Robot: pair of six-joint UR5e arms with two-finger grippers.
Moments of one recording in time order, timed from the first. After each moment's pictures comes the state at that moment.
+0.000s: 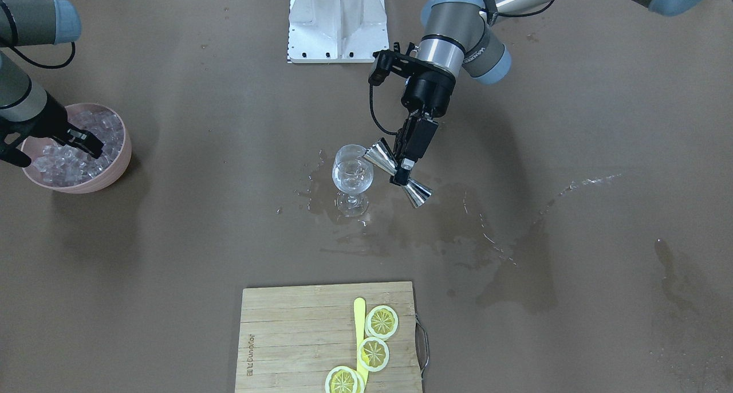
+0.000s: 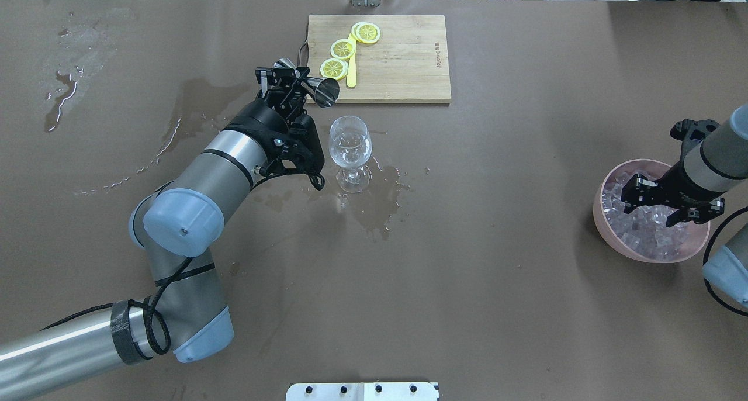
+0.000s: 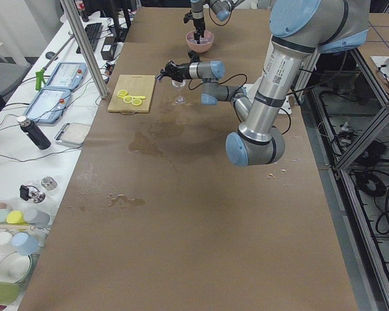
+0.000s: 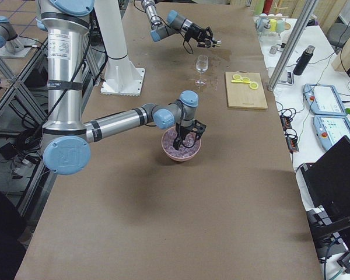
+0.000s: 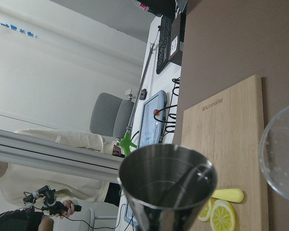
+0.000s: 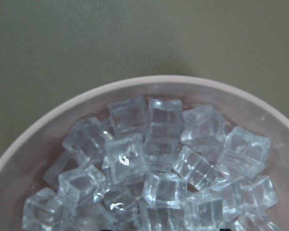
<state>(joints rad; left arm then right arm) -0.45 -2.10 -1.65 -2.57 -0.93 0.61 0.89 -1.62 1.87 -1.41 2.16 1.16</state>
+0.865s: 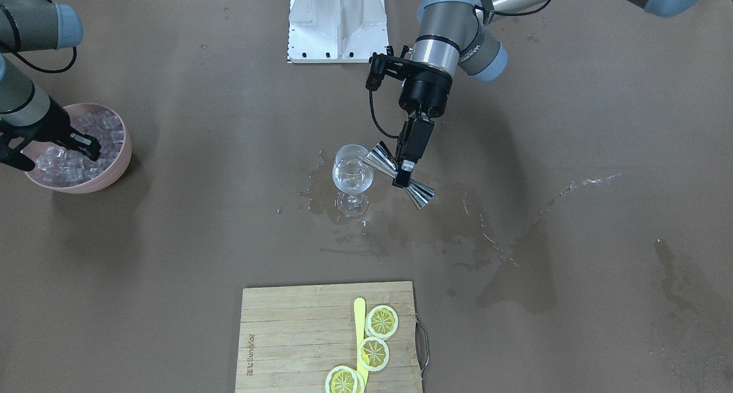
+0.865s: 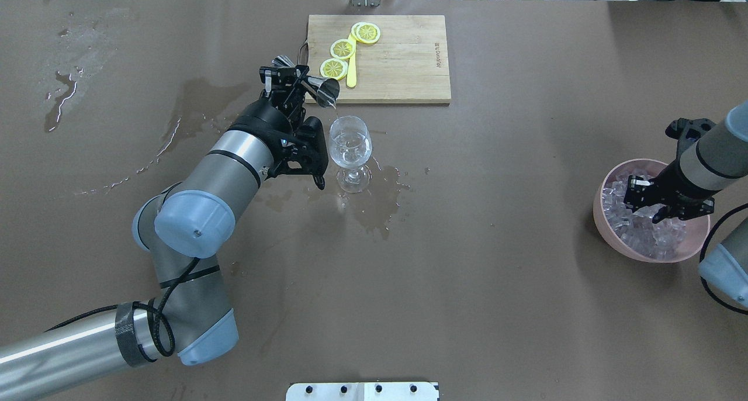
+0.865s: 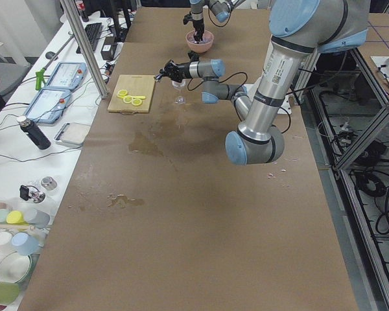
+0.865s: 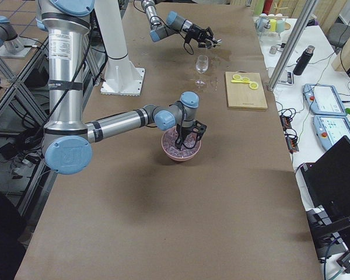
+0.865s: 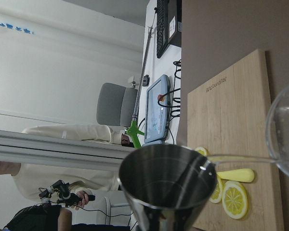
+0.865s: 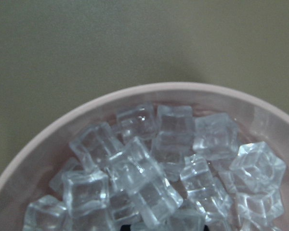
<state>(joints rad) -0.44 -2.11 -1.65 -2.51 -0.88 0.66 0.90 -1.61 1.86 -1.38 2.16 1.16</state>
